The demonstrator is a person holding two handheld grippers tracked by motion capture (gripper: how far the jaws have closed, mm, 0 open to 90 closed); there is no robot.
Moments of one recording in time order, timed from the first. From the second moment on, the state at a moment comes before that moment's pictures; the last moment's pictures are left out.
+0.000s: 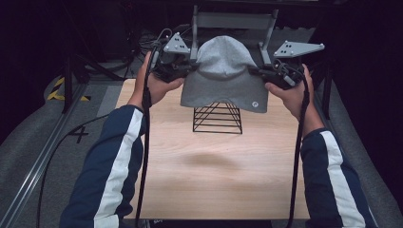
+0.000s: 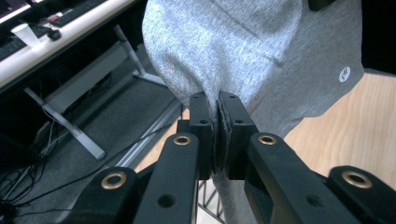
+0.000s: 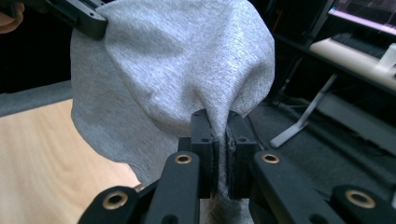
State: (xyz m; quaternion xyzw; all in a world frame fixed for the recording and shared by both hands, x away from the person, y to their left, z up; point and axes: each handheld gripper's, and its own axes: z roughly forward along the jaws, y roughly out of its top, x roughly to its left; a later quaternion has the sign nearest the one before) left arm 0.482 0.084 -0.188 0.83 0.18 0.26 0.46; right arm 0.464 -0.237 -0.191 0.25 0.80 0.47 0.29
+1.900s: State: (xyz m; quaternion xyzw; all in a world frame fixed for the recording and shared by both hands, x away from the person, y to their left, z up) left arm 0.508 0.078 -0.267 0.85 0.19 0.19 0.45; right arm 0.484 -0.245 -0.259 0.26 0.82 0.45 0.24
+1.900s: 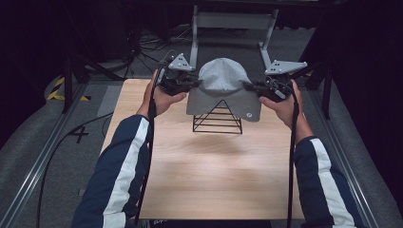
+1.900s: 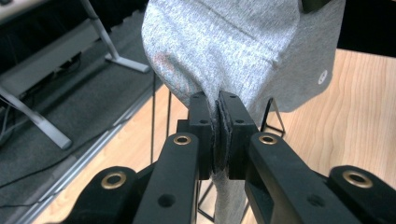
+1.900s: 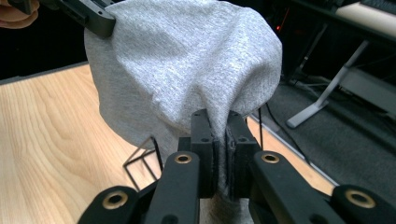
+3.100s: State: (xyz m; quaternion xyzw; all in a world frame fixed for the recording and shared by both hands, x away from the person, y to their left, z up) left arm 0.488 0.075 -0.327 0.85 0.17 0.20 0.45; right arm 0.474 -0.251 -0.331 0.27 0.82 0.46 0.21
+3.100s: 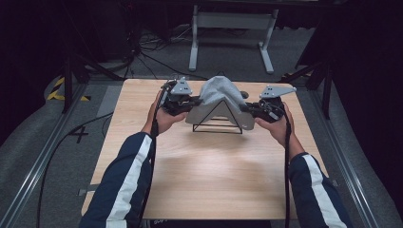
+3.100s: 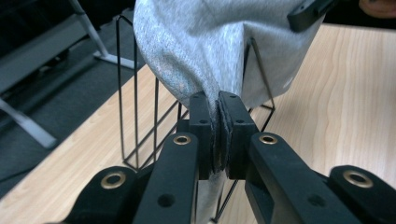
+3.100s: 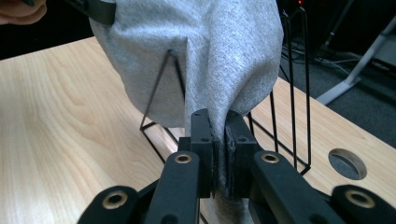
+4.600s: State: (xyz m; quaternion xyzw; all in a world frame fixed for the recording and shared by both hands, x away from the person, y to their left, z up) left arm 0.496 0.076 -0.383 0.87 0.21 0.20 0.41; right arm 0.483 -0.254 -0.390 0.32 0.83 0.41 0.21
